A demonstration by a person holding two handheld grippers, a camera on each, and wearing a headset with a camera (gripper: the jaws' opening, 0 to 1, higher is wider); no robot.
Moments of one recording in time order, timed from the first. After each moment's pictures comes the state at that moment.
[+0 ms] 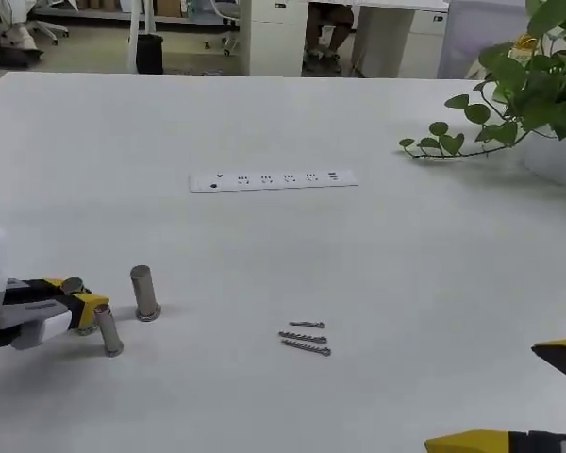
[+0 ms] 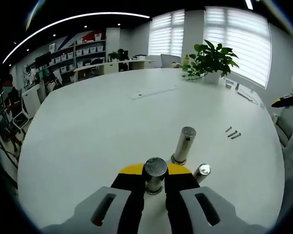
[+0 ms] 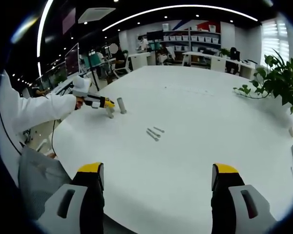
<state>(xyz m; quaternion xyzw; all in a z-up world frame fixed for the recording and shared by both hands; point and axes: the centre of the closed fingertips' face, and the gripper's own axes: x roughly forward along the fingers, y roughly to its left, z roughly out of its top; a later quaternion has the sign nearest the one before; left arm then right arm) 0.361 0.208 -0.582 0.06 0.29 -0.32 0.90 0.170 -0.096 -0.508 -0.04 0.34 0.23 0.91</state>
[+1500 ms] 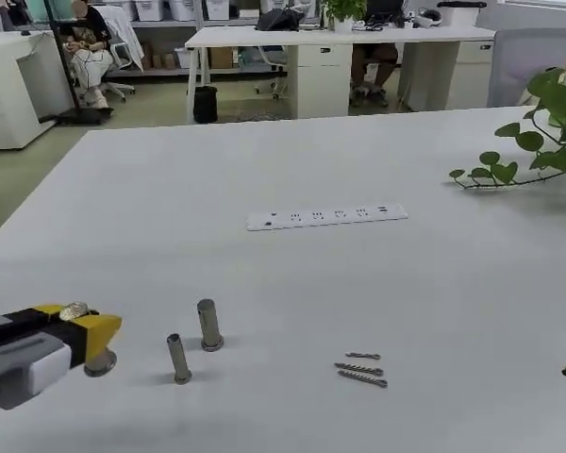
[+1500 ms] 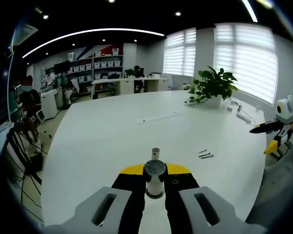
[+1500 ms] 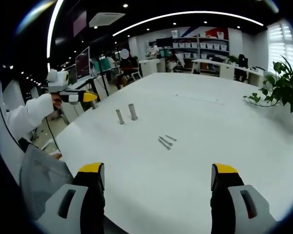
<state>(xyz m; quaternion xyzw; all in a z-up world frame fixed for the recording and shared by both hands) 0.258 0.211 -0.468 0.03 0.22 -0.25 0.94 0.170 -0.071 -0.500 -0.04 0.31 0.27 0.91</state>
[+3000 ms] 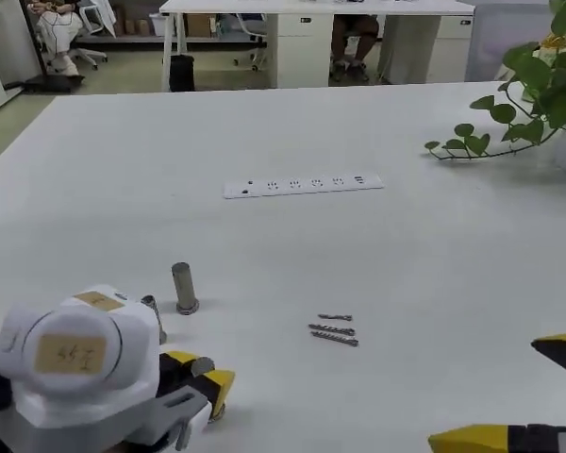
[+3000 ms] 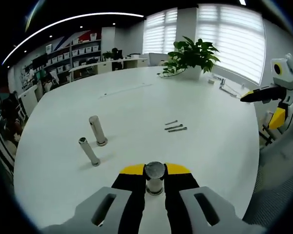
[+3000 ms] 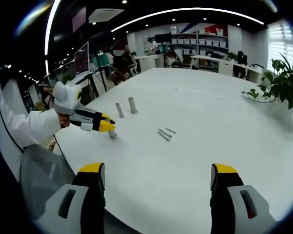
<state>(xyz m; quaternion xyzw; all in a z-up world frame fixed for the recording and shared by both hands) 0.230 0.116 -0.564 0.06 0.30 -0.32 0.90 0.158 -0.074 -0.508 -0.05 0.33 0.26 0.91</state>
